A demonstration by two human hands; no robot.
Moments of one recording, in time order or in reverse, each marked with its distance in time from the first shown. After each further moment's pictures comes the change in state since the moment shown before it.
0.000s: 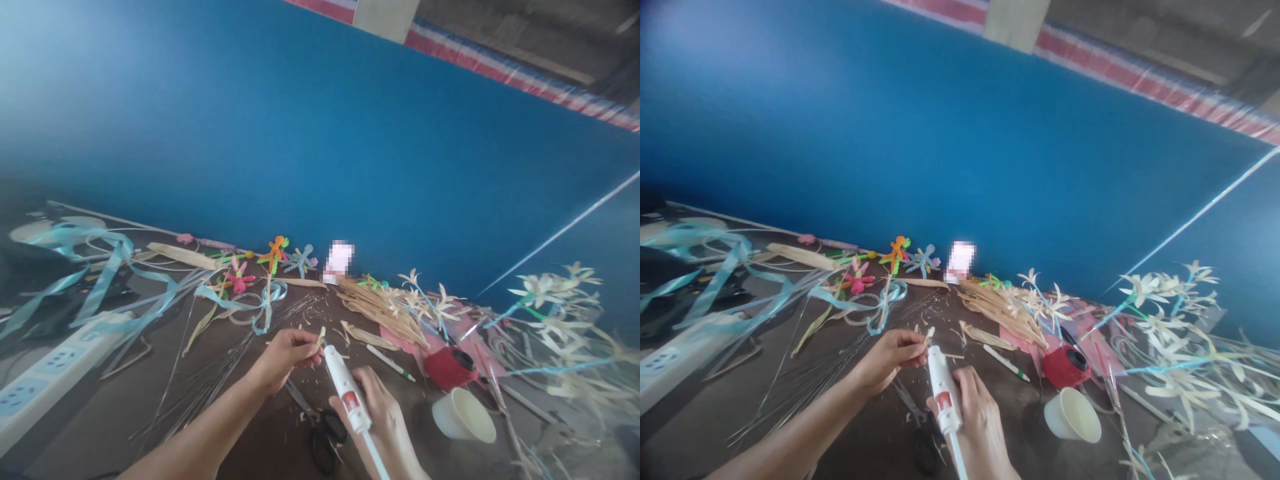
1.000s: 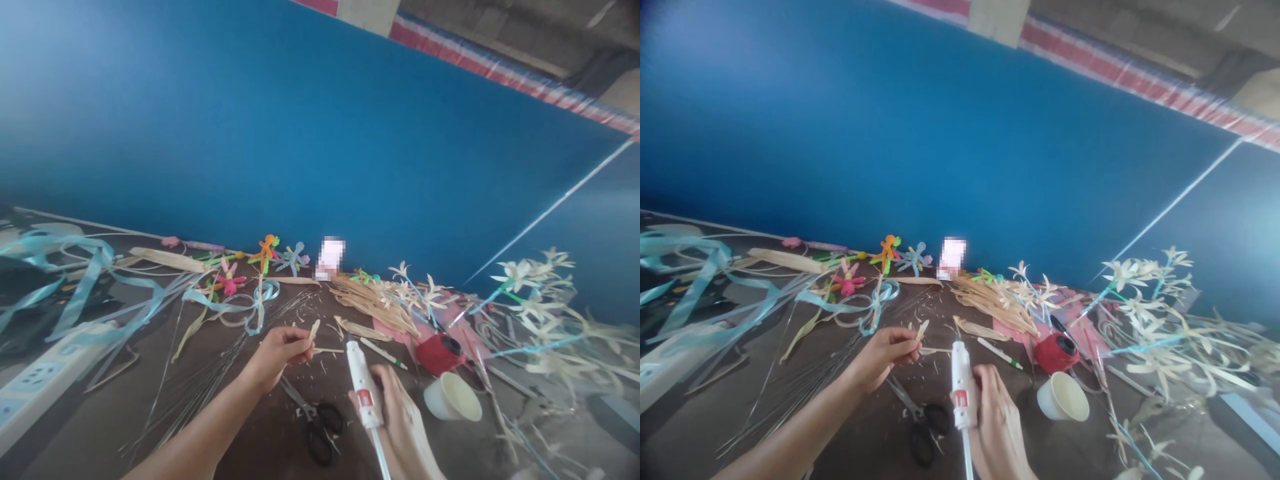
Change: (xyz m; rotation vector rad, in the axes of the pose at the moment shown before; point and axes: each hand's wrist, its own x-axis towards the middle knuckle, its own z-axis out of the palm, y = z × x) left_hand 0.002 0.000 -0.001 0.069 0.059 -0.024; right_hand -0.022 0.027 -0.011 -0.099 0.031 0.109
